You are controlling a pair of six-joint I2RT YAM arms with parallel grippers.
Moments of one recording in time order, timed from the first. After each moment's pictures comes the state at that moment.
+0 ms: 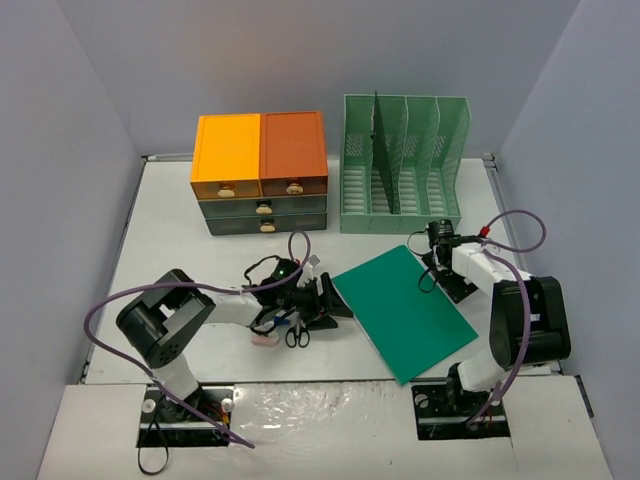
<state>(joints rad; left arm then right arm) -0.78 1.68 0.65 0.41 0.56 -1.20 0.11 1.52 0.81 -0.61 0.50 1.14</state>
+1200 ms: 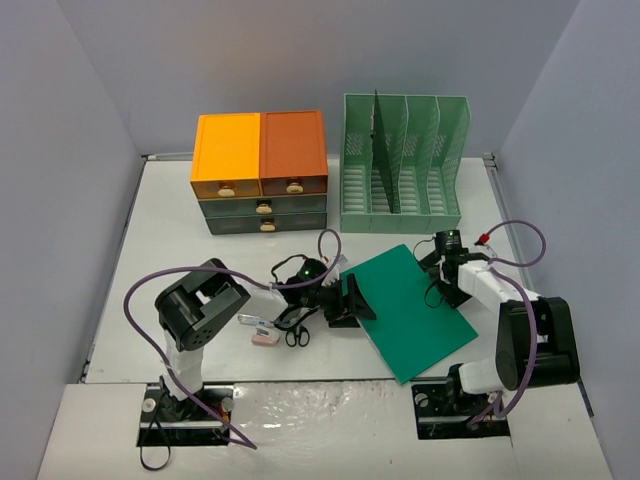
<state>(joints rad) -0.88 1.90 0.81 0.52 0.57 -1.18 0.09 1.40 0.65 -0.42 0.33 1.07</state>
